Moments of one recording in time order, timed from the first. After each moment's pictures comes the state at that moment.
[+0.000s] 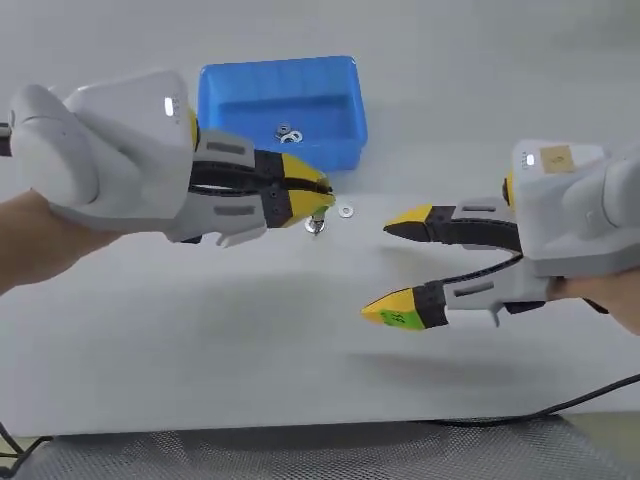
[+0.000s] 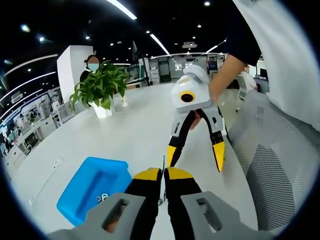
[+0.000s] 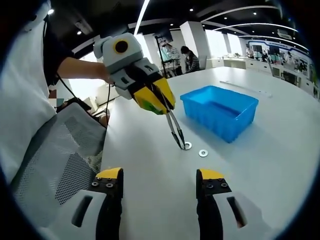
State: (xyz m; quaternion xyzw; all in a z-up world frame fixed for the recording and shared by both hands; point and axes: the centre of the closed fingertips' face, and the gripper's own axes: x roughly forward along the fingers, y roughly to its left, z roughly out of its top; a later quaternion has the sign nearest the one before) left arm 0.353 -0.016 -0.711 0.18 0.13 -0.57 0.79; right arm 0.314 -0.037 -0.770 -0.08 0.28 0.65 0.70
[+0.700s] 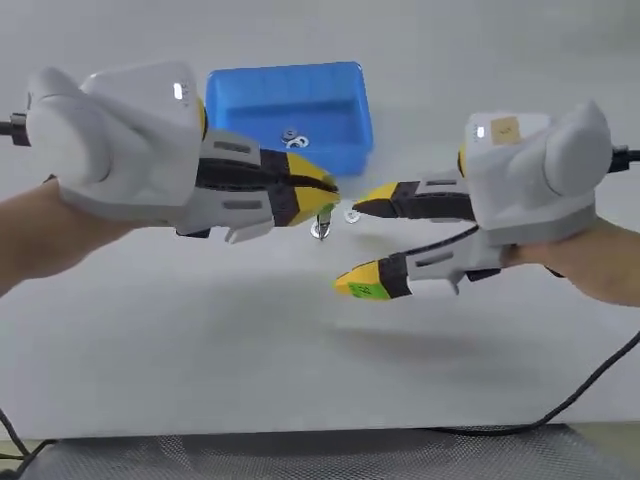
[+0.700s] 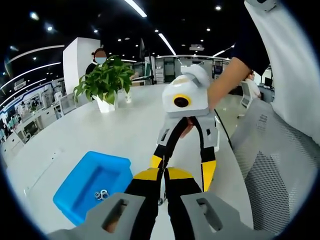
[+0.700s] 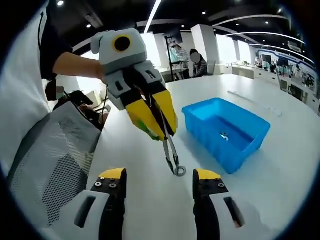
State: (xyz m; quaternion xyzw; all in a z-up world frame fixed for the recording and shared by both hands) left arm 0.360 -0.014 -0.710 0.15 0.16 -0.56 0.80; right arm 0.341 0.010 -0.764 -0.12 0.24 0.68 0.68
